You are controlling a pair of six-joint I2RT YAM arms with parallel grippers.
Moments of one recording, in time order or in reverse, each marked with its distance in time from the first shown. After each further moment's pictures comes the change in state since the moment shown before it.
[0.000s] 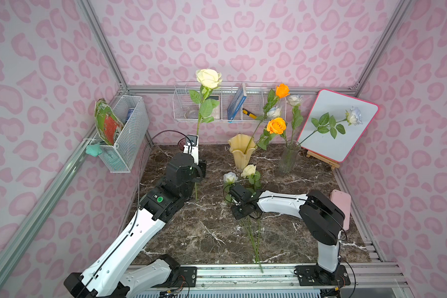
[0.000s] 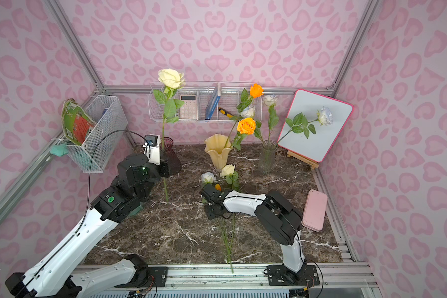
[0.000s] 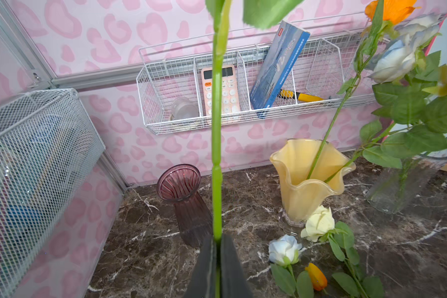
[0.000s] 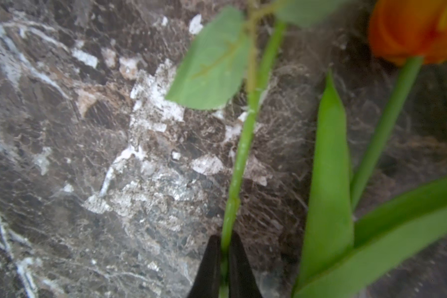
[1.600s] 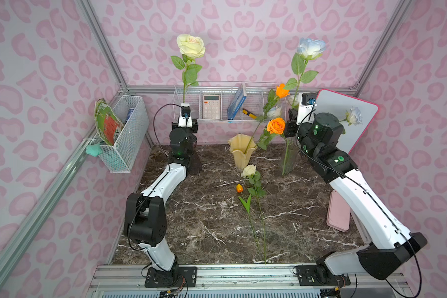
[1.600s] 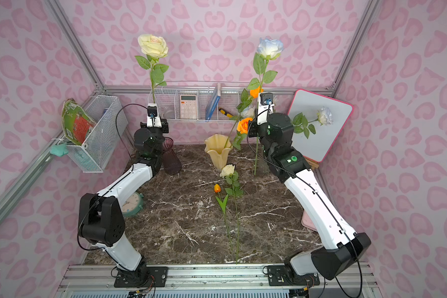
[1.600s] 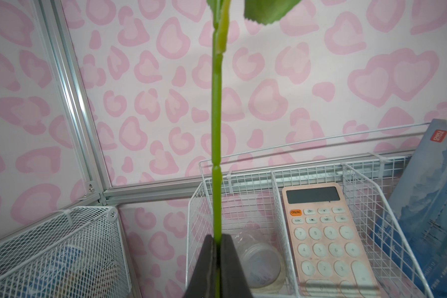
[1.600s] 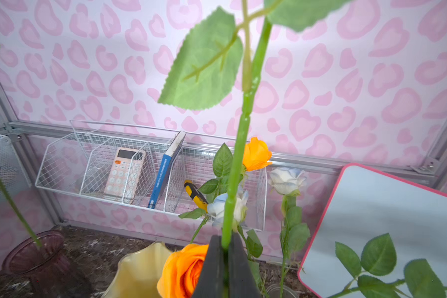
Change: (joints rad) left arm 0.383 0.664 0.121 1.136 0.213 0.304; right arm -0.444 -0.513 0.410 0.323 0.324 -0.486
